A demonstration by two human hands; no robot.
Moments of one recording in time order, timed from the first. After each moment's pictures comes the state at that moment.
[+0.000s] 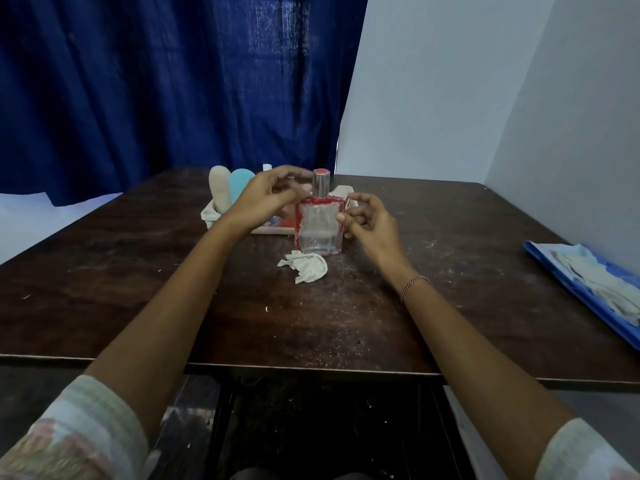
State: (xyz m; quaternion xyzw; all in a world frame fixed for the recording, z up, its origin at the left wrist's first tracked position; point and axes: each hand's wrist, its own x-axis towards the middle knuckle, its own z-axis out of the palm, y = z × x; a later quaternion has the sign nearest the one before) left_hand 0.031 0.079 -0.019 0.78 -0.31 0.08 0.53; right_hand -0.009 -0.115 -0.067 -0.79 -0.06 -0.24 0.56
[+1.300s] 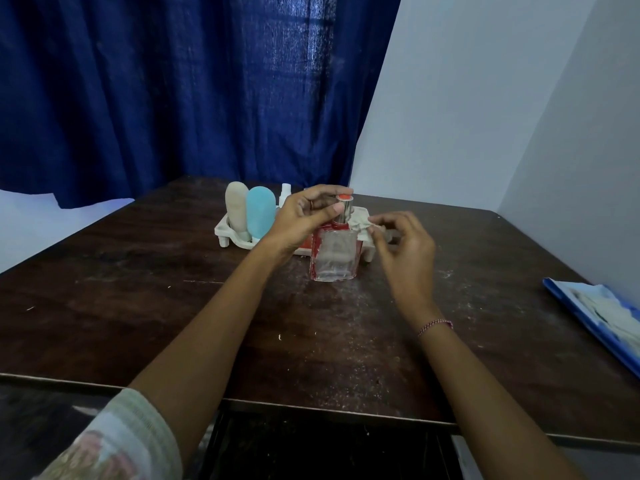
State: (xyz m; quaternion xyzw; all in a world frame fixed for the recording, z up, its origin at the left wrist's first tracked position) left_hand 0.037 0.053 -0.025 0.65 -0.33 0.05 0.68; right_hand -0.029 -0.109 -0.049 -0.81 -0.09 -0.46 0.35
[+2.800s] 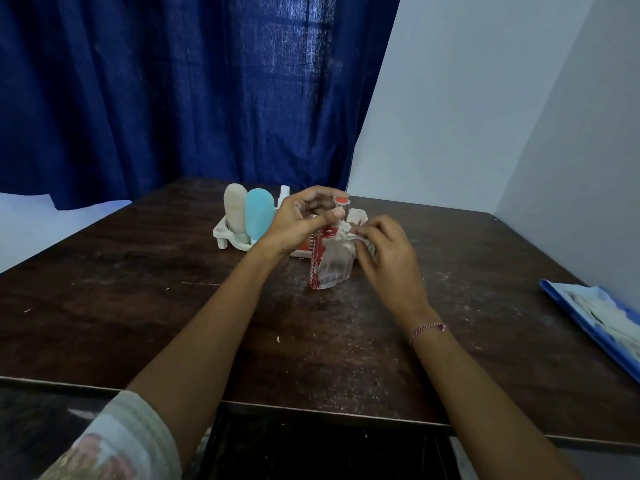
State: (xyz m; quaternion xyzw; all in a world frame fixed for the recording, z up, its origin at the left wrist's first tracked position) left_hand 0.037 0.055 -0.026 0.67 -0.34 0.08 0.65; right_hand -0.034 -0.102 -0.051 -0.85 -0.18 -0.46 0.17
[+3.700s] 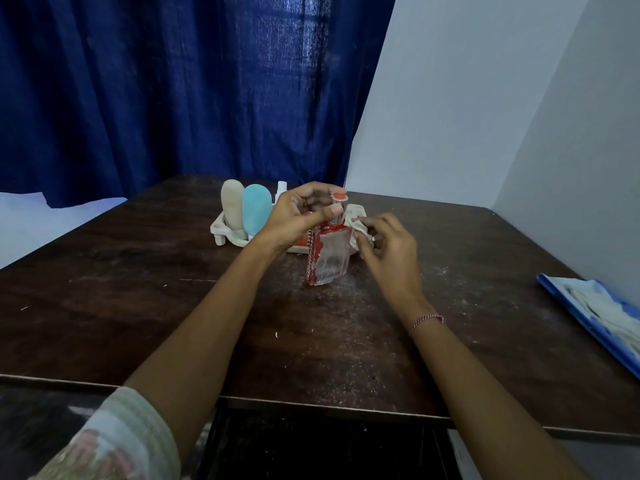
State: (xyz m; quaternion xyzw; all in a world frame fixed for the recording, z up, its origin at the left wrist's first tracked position) left_hand 0.033 0.055 -0.023 0.68 -0.32 0.08 0.66; right_hand -0.025 -0.107 -0.055 -0.84 -0.13 -0.43 0.29
